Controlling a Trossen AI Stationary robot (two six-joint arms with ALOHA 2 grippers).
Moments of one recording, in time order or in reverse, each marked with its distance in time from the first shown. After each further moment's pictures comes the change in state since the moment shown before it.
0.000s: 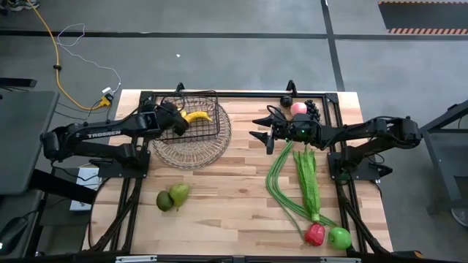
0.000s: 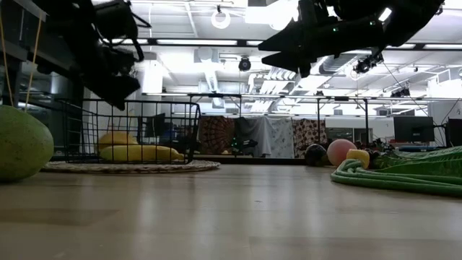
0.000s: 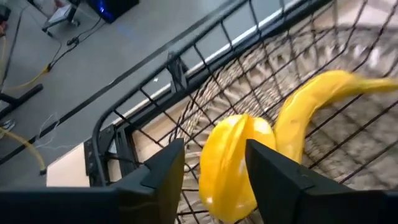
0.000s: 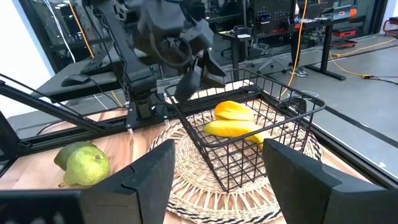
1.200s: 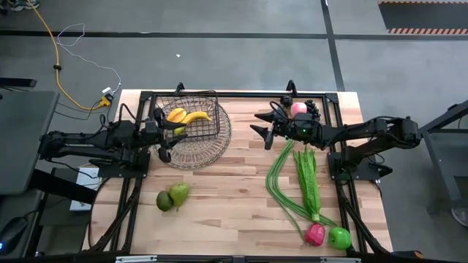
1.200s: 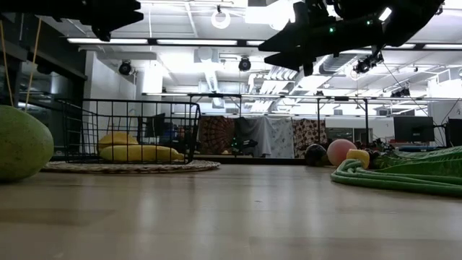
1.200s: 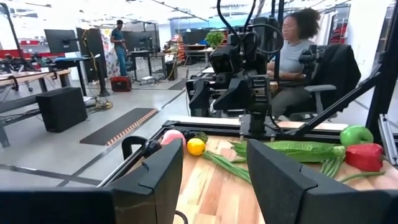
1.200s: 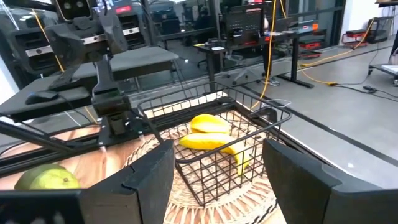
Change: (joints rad) left arm -0.365 -0.553 -0.231 0.720 0.542 0.402; right arm 0.000 0.000 0.000 0.037 0.113 0.000
